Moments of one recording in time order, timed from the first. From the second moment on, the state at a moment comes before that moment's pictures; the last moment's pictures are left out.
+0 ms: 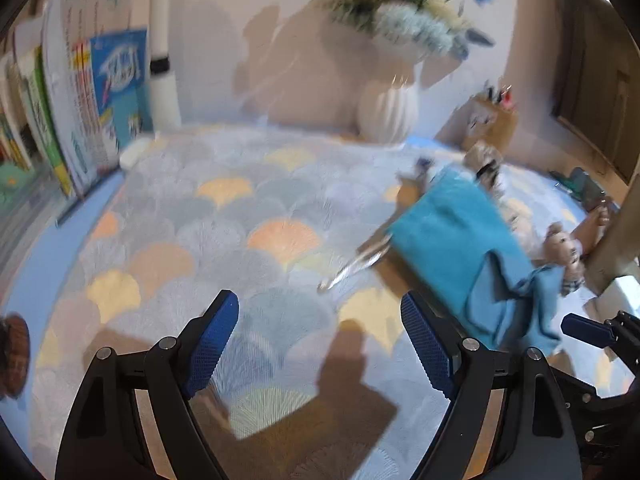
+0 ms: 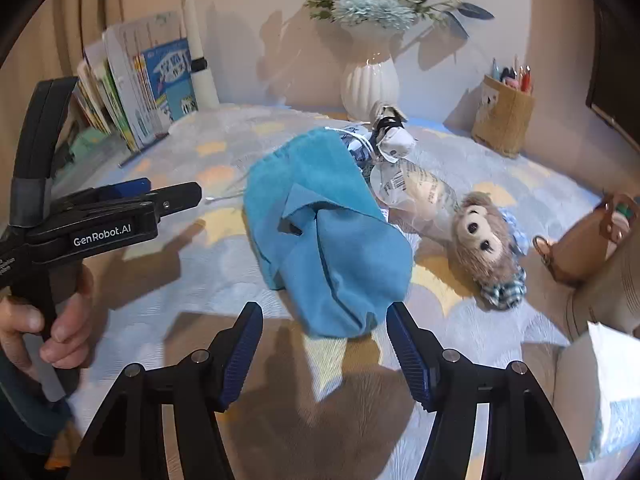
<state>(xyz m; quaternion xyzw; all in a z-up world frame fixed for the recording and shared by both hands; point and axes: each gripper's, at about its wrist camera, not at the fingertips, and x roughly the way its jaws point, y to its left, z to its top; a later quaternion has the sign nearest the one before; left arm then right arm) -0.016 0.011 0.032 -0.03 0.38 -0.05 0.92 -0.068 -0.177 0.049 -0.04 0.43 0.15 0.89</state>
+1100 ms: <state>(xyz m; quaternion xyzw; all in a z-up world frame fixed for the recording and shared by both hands) -0.003 0.010 0.019 -0.03 0.43 -0.06 0.90 -0.073 -0.185 0.041 -0.01 0.41 0.16 0.90</state>
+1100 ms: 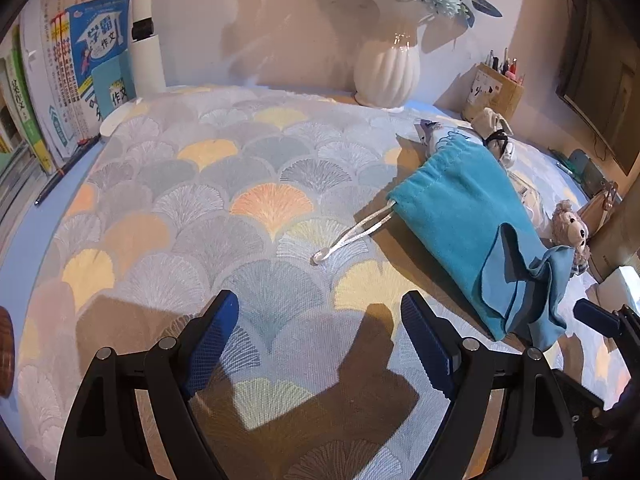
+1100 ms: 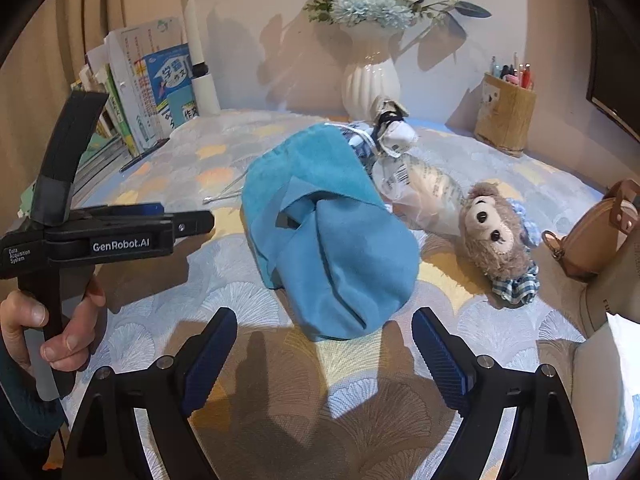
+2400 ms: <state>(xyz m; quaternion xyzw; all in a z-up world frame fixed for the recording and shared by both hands) 0.020 -0.054 0.042 0.04 0.48 -0.19 0.86 -0.003 -0.257 0.062 0.07 0.49 0.02 0.87</state>
